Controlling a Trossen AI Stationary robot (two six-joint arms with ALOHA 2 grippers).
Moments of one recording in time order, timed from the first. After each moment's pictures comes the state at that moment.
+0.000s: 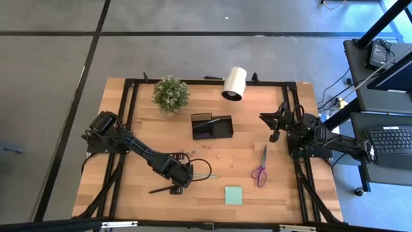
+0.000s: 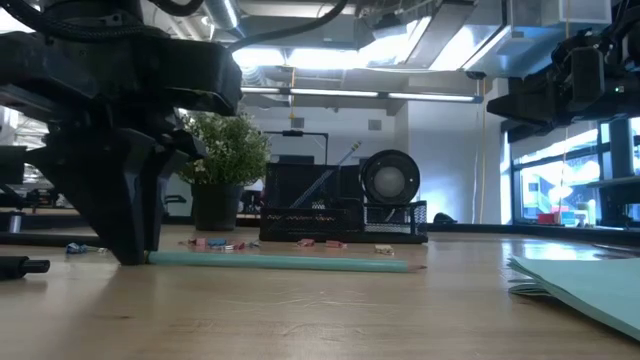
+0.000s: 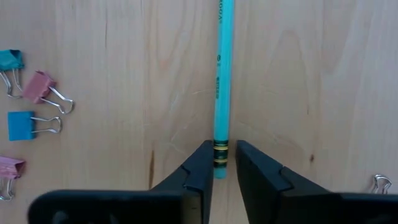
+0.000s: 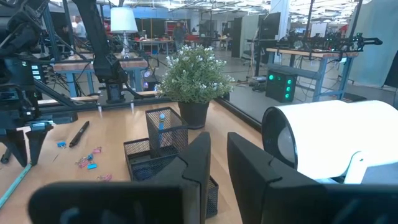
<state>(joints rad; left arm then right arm) -0.48 1.85 1.07 -0.53 -0.14 -0.51 -0.27 0.00 0.01 0.04 0.09 -0.01</state>
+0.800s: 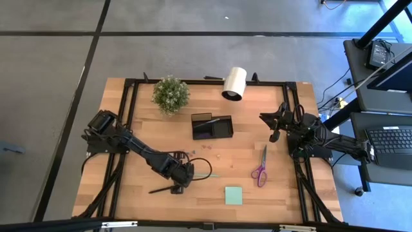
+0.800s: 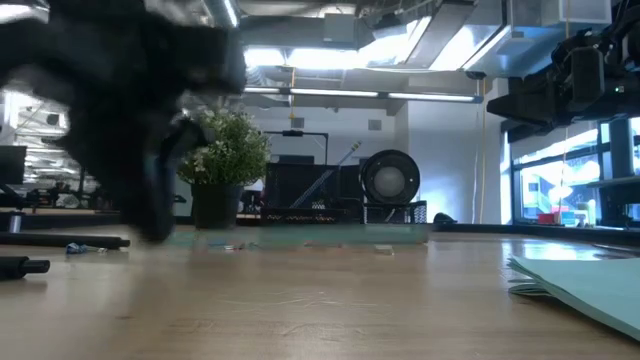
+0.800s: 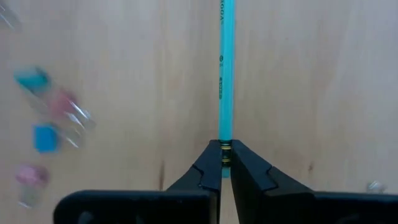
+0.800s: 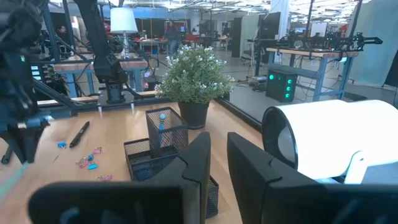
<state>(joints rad) -0.48 1.81 1.08 -0.50 -0.19 -0.48 -0.27 0.00 0.01 0.04 0.09 0.00</state>
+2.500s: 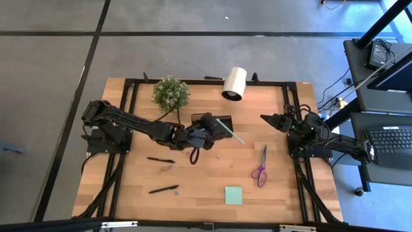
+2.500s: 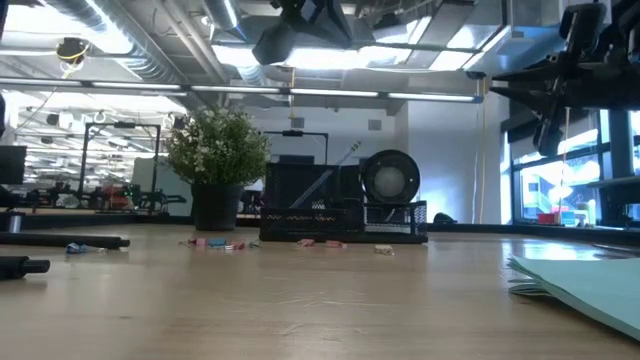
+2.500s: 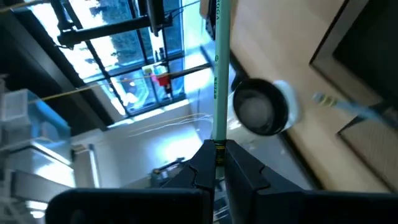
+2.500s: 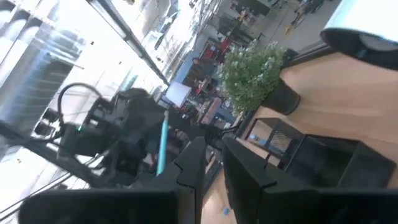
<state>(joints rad) -0.21 1.67 1.32 -0.18 -0.94 1.37 -0.27 0.00 0.01 0.15 -0.01 1.04</state>
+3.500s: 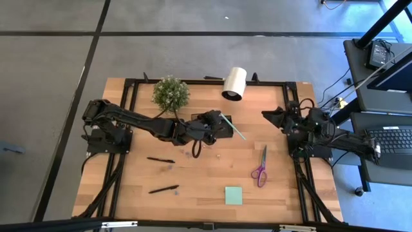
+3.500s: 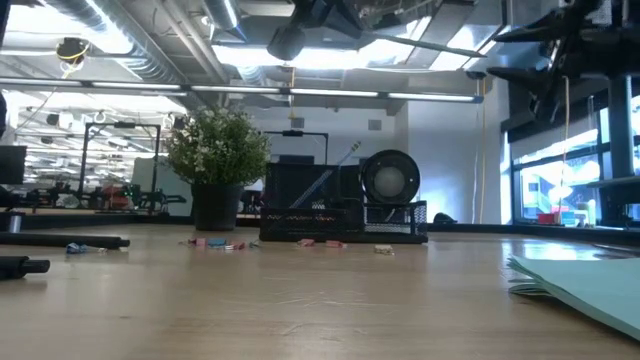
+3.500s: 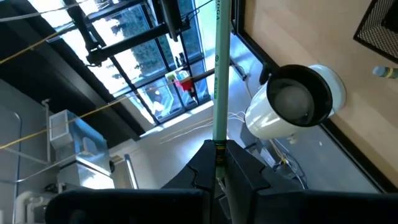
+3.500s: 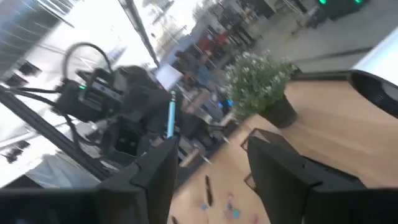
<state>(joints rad) -0.16 1.67 1.32 -0.02 -0.90 1.65 -0.27 0.16 0.21 0.05 -0.05 0.80</state>
